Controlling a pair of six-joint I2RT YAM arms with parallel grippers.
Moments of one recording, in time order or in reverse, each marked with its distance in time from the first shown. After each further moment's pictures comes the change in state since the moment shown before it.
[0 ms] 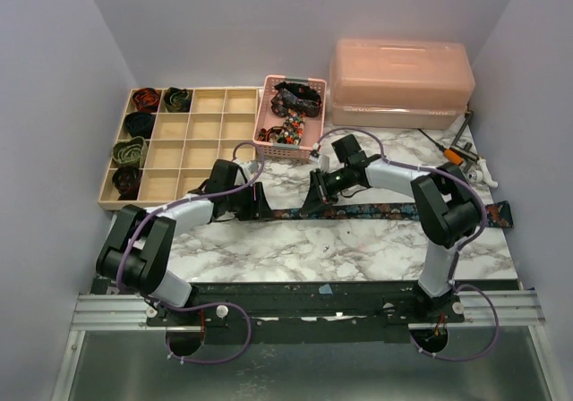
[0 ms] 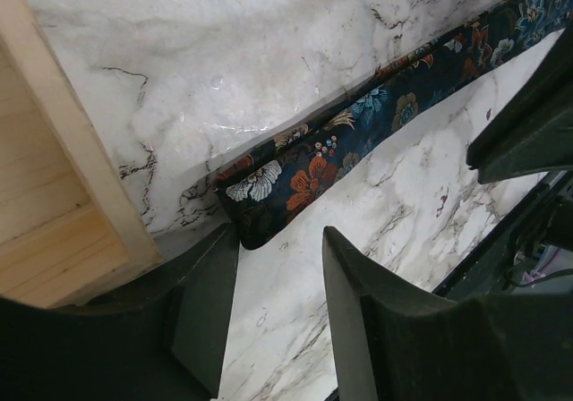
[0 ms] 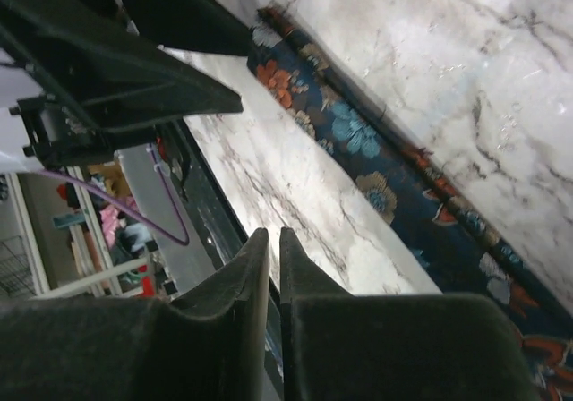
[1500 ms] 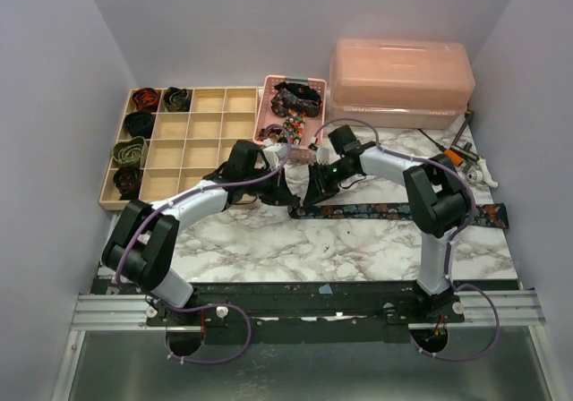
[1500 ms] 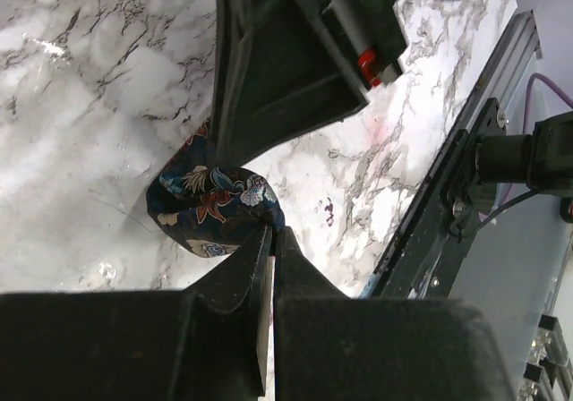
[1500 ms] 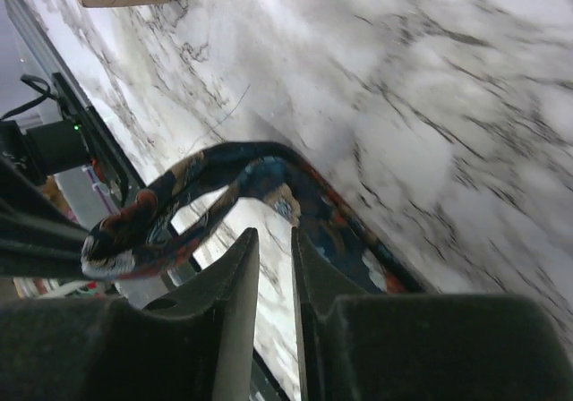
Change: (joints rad) left arm -0.135 0.032 0.199 0.021 0.166 0.082; right arm 0.006 0.142 0.192 -0.153 0.144 -0.129
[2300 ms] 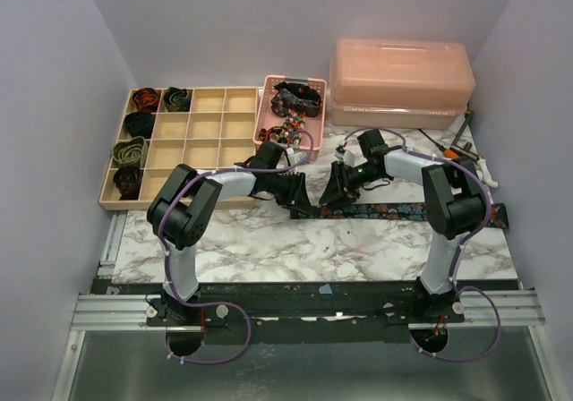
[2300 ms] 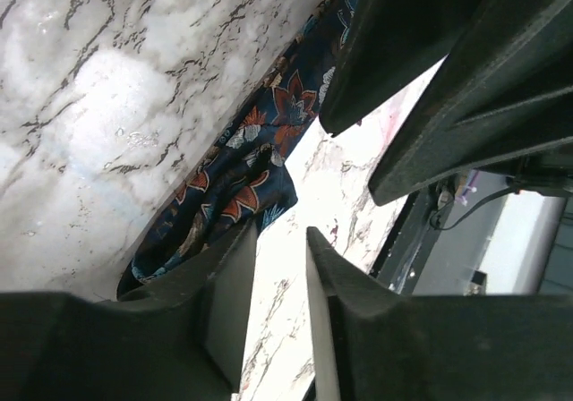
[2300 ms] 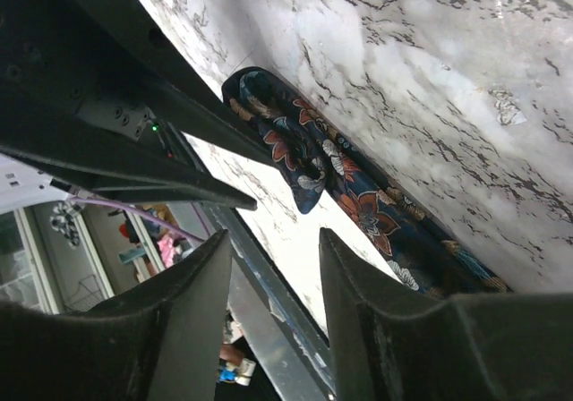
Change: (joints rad) left arm -0.061 0.384 0.237 -0.068 0.109 -0.039; right arm -0.188 -0.085 -0.145 -0.051 -0.169 0.076
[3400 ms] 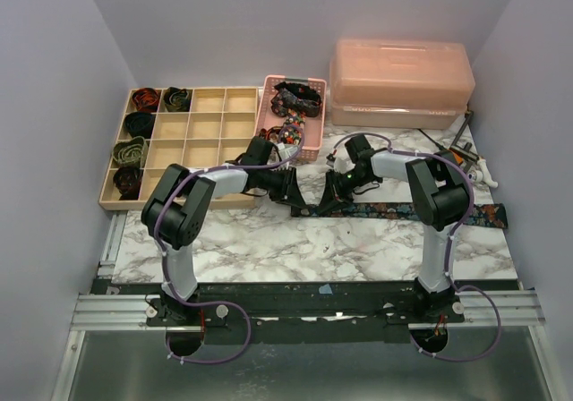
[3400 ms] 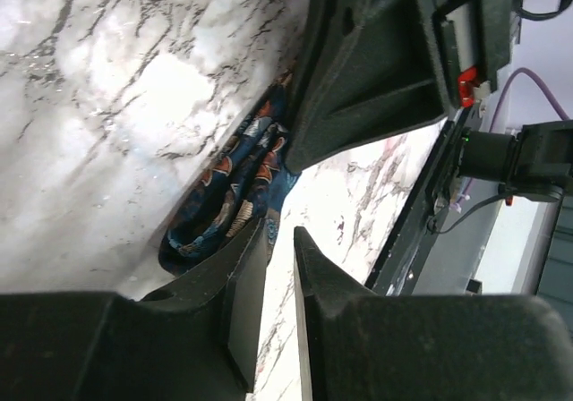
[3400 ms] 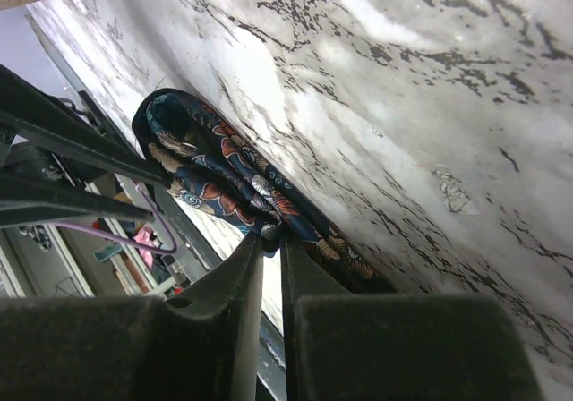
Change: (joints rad) left arm 0.066 -0.017 -0.017 0.015 0.045 0.003; right arm 0.051 0.122 0.048 -0.003 0.111 -0.013
